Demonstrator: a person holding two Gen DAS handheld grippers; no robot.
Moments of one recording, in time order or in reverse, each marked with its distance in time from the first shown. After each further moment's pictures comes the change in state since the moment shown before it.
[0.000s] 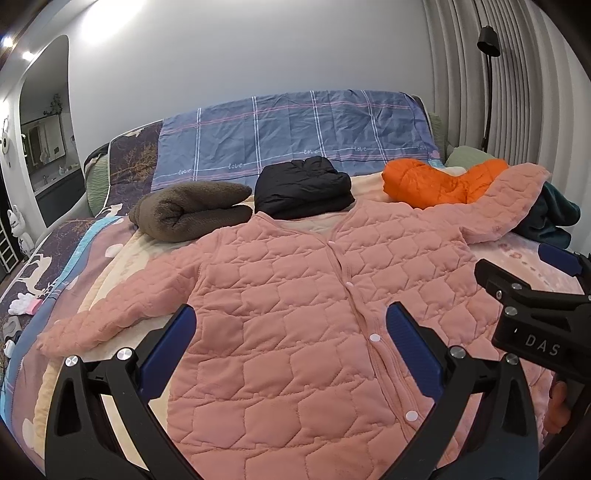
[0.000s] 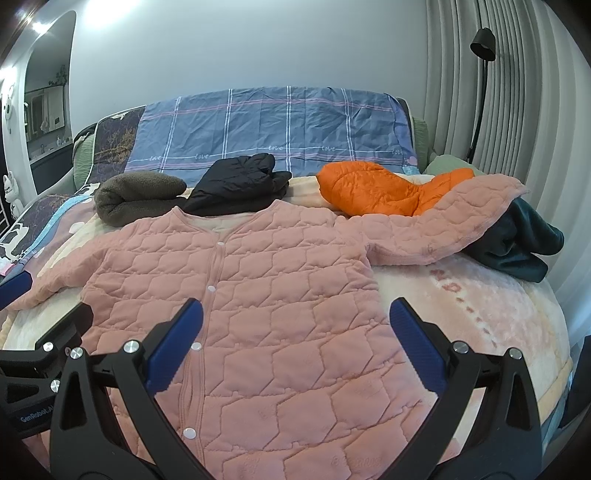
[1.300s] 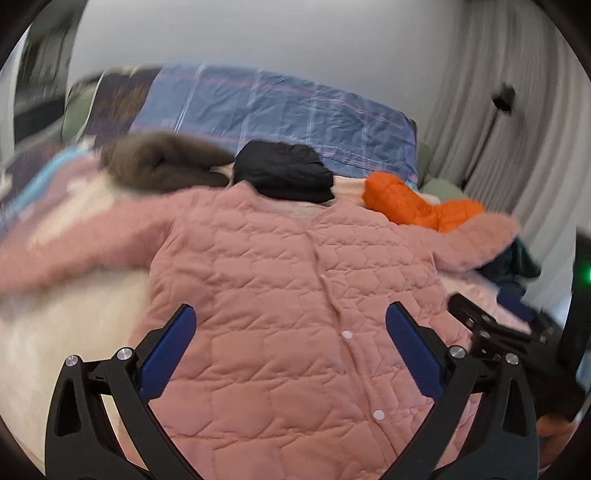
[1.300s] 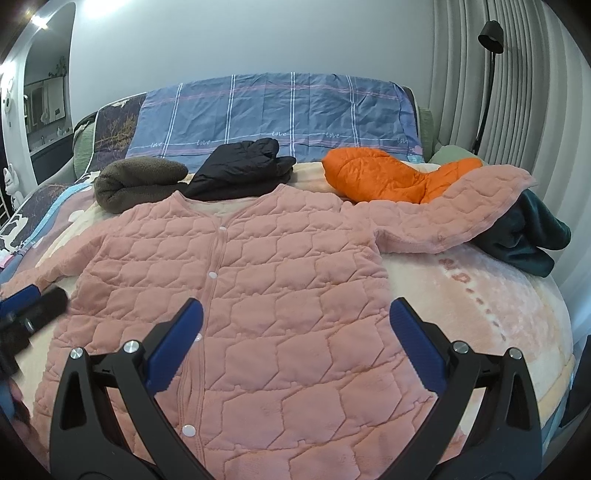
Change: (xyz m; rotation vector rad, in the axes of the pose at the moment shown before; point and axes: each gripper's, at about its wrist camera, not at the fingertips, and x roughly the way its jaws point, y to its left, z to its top) left arm 0.023 0.057 -0.018 -0.303 0.076 -0.232; right arm 0.017 0.007 -0.007 -0.016 0.053 -0.004
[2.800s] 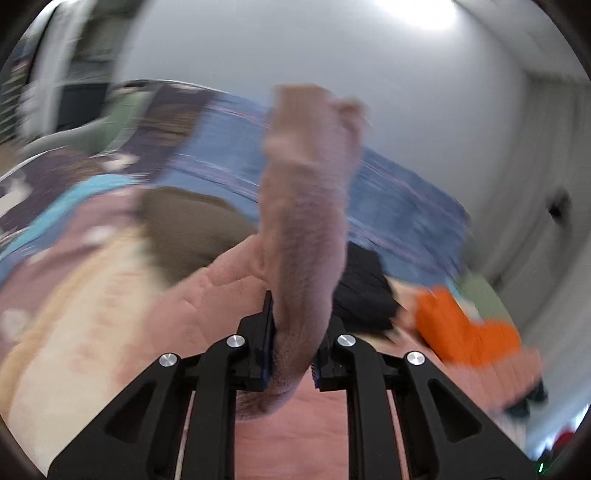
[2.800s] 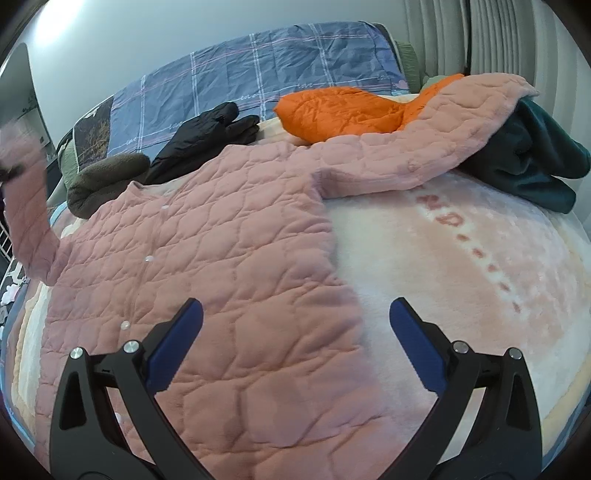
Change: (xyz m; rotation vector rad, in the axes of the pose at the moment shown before) left arm 0.043 0.061 0.180 -0.115 -0.155 0.036; right arm 0.058 -0.104 -0.018 0.186 0.166 0.071
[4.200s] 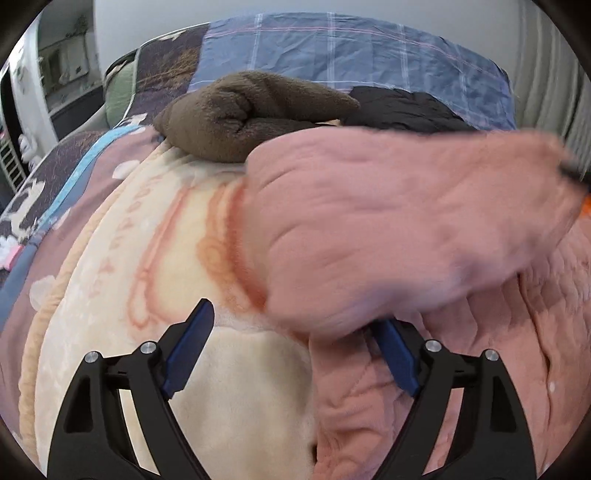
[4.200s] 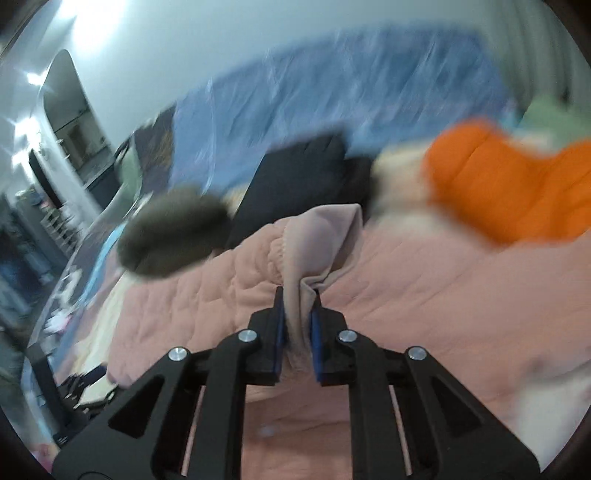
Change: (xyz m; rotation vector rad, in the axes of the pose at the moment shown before) left arm 0.070 0.060 -0.124 0.256 0.304 0.311; right arm 0.095 0.122 0.163 -0.070 -0.055 0.256
